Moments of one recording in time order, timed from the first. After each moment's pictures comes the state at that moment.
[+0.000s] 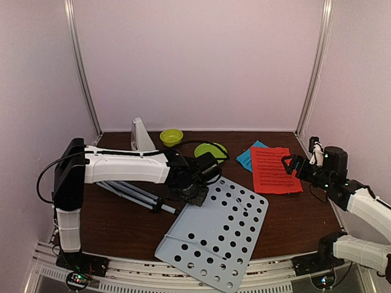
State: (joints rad) left arm -1.11 2.02 1.60 -0.82 -0.33 -0.60; right arm 0.19 0.83 0.46 -0.01 -0.12 0.49
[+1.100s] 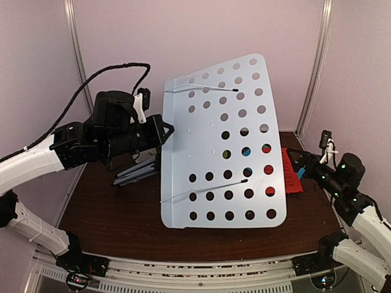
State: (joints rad) left arm -1.06 1.30 1.35 -0.39 -0.38 -0.77; right arm 0.22 0.57 0.38 0.17 -0.24 0.49
